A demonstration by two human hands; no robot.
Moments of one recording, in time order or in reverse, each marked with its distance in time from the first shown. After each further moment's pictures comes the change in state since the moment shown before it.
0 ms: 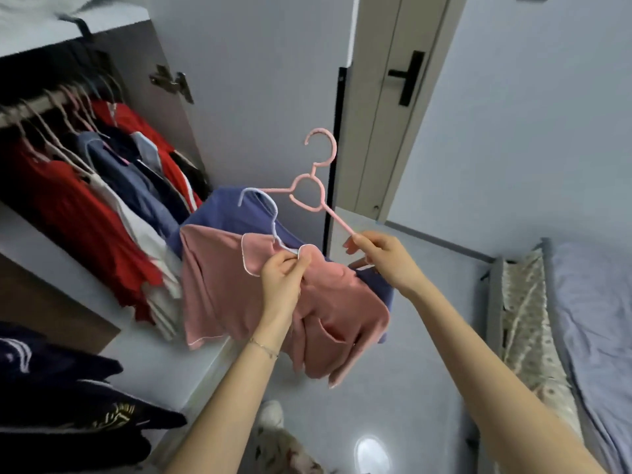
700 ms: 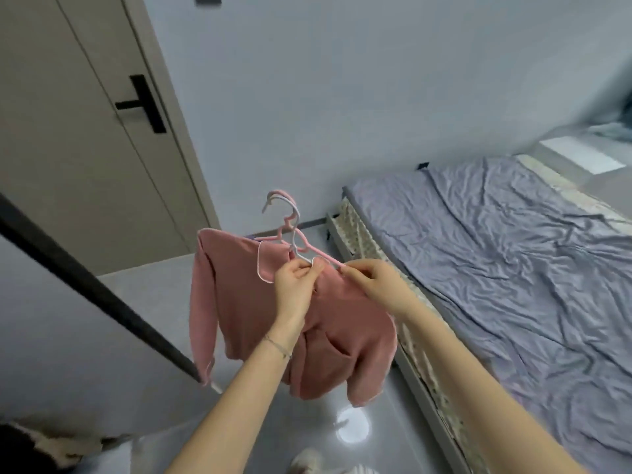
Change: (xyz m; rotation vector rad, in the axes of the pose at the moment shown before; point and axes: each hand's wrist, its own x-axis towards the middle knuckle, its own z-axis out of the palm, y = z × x) left_hand -0.032 -0.036 0.279 0.056 -0.803 -0.195; right_hand -0.128 0.079 -0.184 -0.299 0.601 0.223
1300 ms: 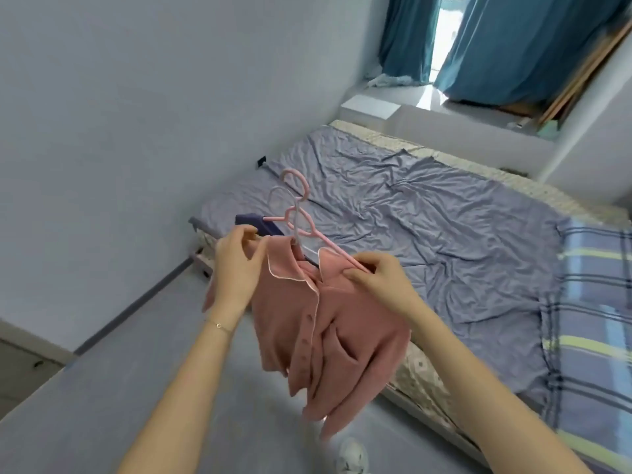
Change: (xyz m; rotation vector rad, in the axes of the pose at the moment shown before) left_hand 0.099 0.014 0.201 0.674 -0.454 0.616; right_hand -0.084 0.109 -0.147 0.152 0.665 0.351
